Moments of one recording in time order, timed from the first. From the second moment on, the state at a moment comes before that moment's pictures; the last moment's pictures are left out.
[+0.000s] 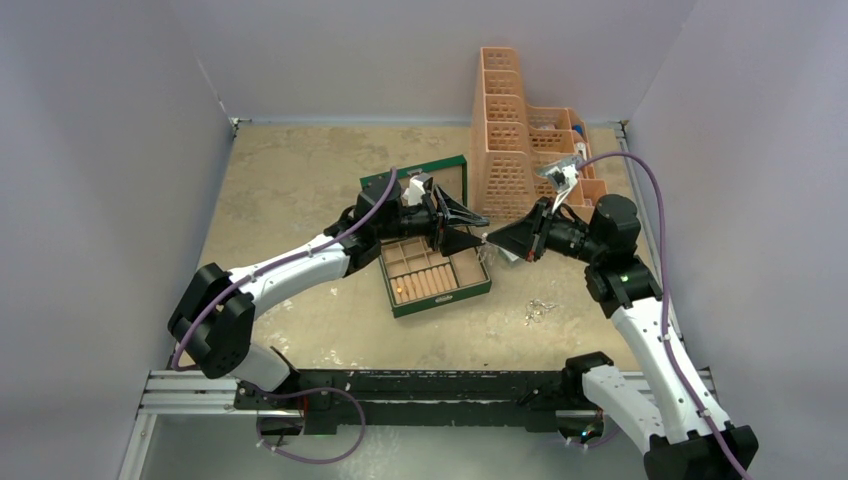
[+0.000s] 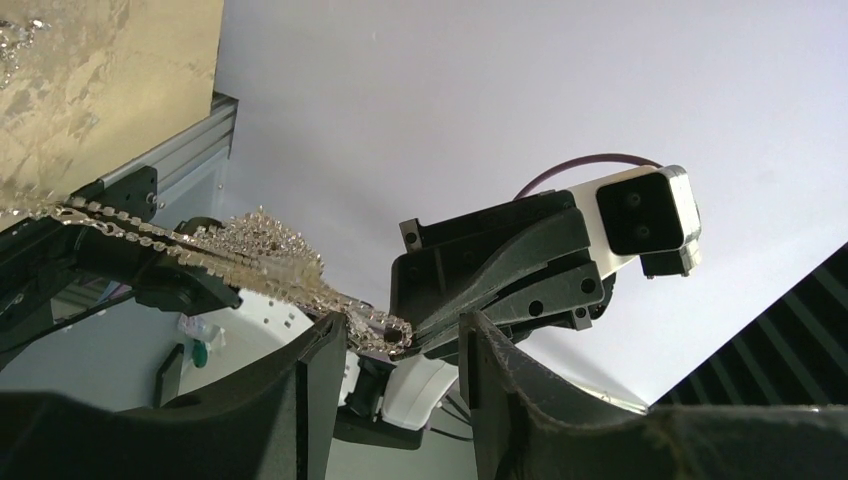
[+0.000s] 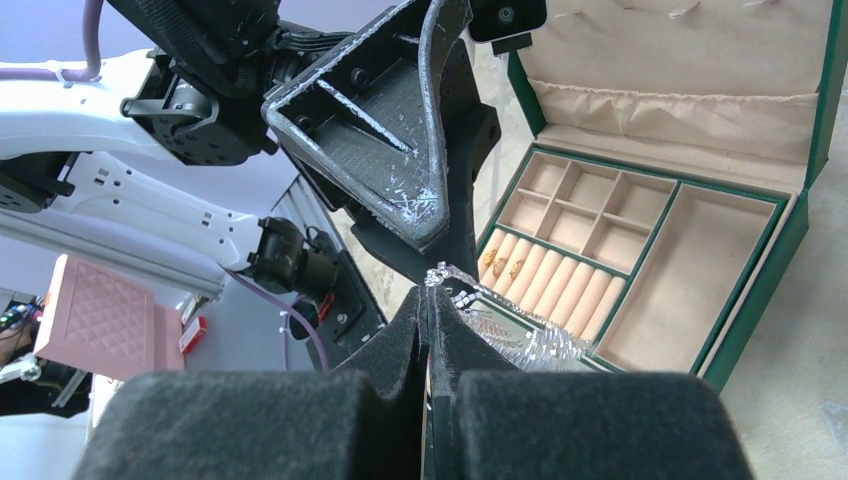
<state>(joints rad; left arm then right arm) -0.74 1.50 1.01 0.33 0.61 -1.82 0.21 0.84 0.81 -0.18 -0.86 0.53</state>
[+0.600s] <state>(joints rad) -0.74 1.50 1.01 0.32 0.60 -1.80 0.21 0.84 0.81 -0.17 -0.86 0.53</state>
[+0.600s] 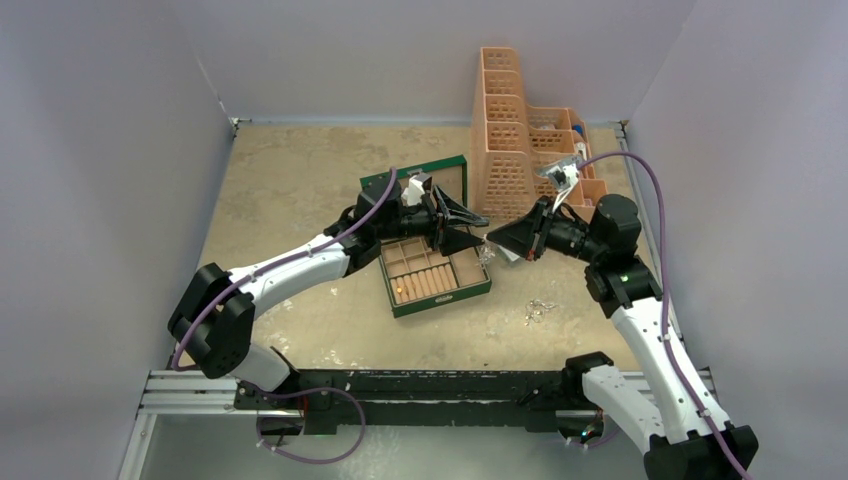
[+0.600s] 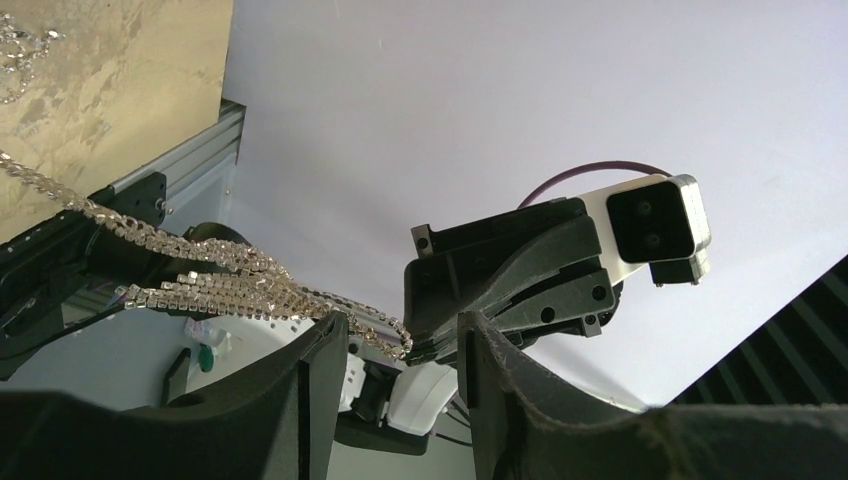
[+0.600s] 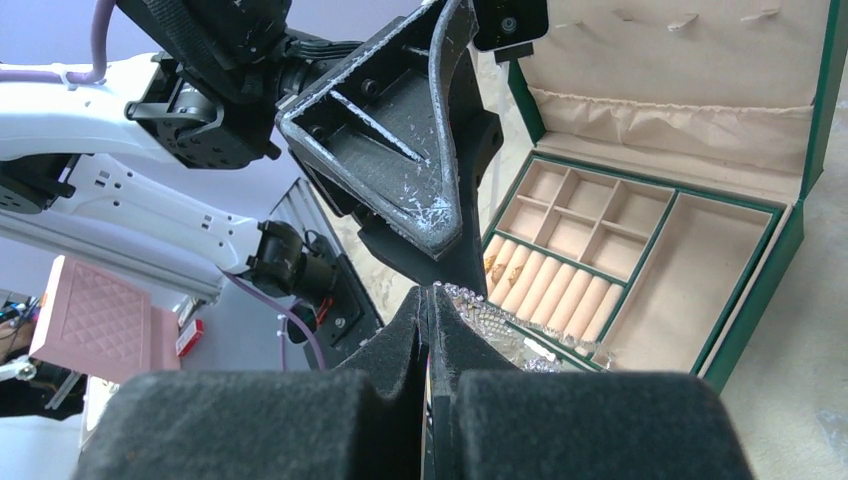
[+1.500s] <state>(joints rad) -0.73 1.33 0.89 0.10 0.41 -1.53 0.22 0.84 0.71 -0.31 -0.43 0.60</state>
